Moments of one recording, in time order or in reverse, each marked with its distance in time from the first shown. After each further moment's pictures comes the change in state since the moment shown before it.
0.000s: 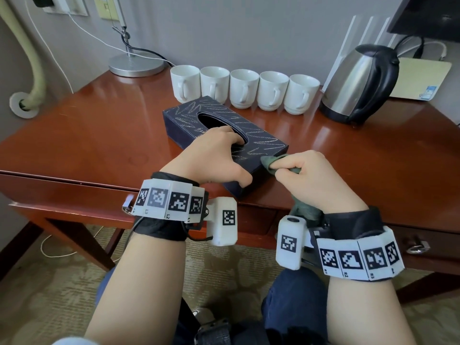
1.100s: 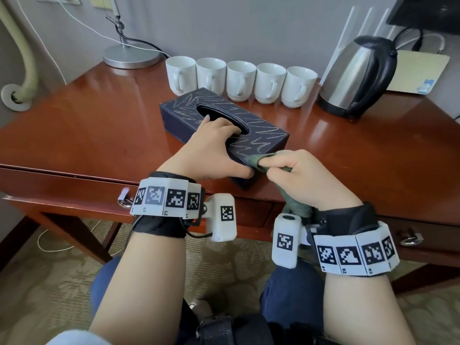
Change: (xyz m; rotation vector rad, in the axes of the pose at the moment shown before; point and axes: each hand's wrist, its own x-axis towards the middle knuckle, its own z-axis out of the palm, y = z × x) left_hand 0.002 -0.012 0.017 -0.029 0.123 0.101; right_hand -0.004 0.001 0.008 0.147 -0.104 -0.095
